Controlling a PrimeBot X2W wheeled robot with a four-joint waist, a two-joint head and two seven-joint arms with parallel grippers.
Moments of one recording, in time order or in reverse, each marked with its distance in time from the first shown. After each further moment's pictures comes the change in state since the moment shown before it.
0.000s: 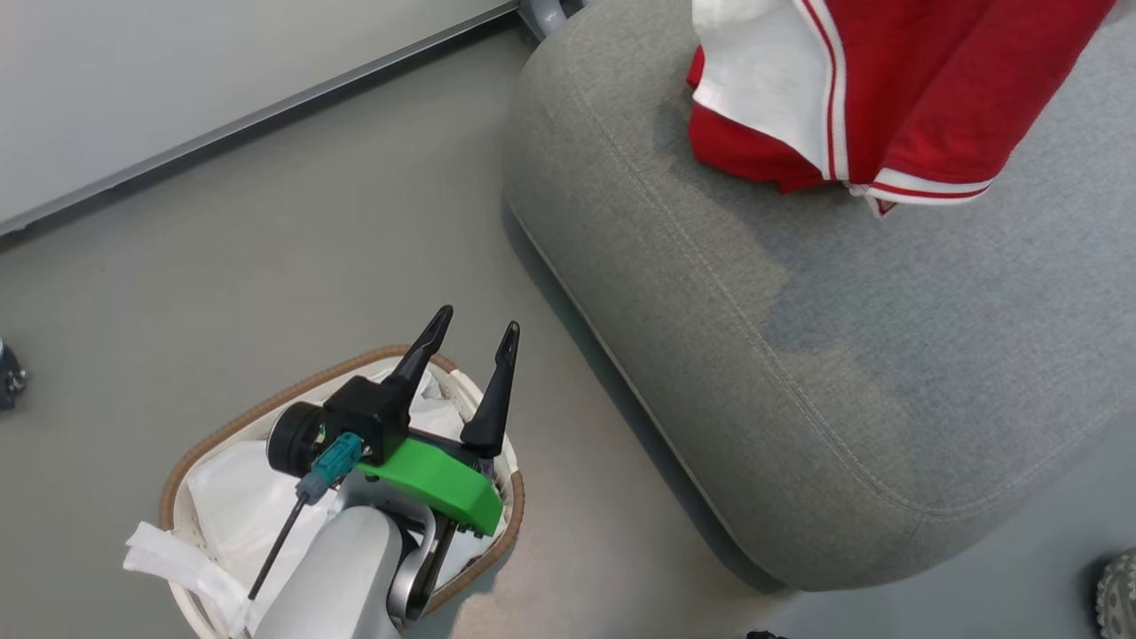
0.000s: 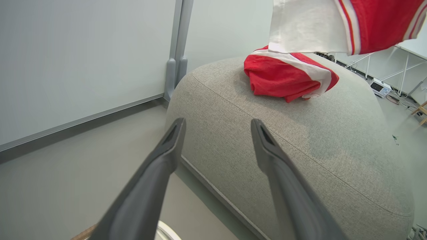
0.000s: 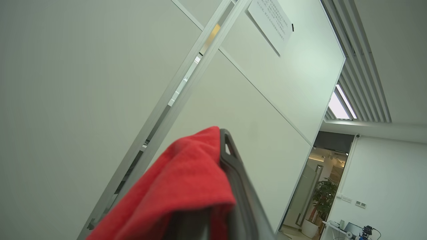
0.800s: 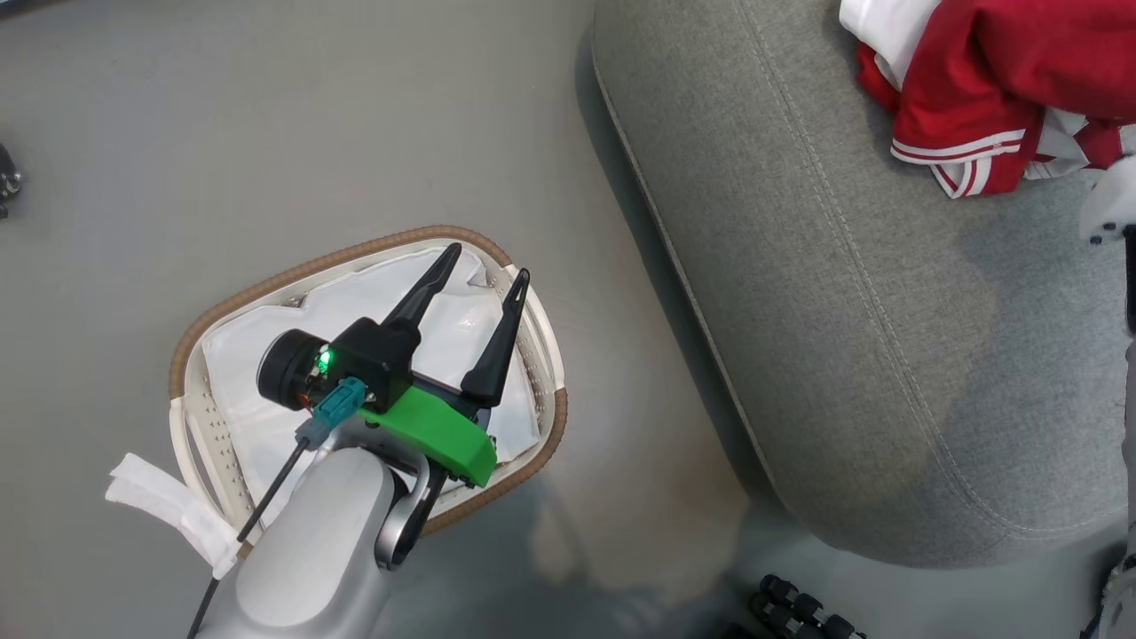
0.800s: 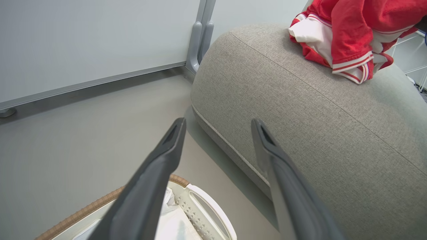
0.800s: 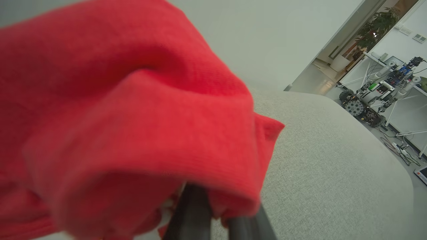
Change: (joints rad) left arm -0.139 0.067 -0.103 0.003 -0.014 -0.001 0.000; right arm 0.303 0.139 -0.311 0.421 -0.167 0.000 0.000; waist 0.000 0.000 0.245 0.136
